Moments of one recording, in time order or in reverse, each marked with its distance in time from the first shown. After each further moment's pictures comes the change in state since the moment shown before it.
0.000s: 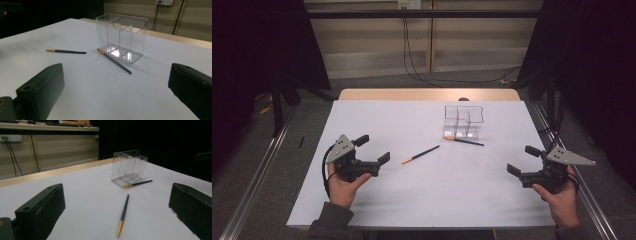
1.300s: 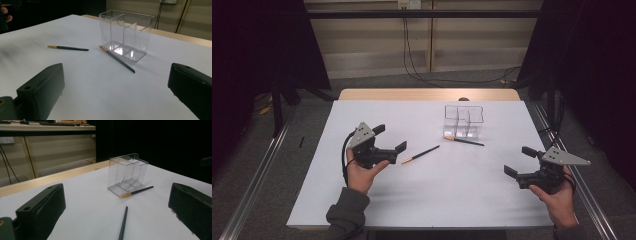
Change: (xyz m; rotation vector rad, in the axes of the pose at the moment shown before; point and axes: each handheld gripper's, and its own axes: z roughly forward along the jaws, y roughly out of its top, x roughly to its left) left arm -0.008 0.018 0.047 0.020 -0.016 0.023; right arm 0.004 -0.001 0.006 0.021 0.012 -0.023
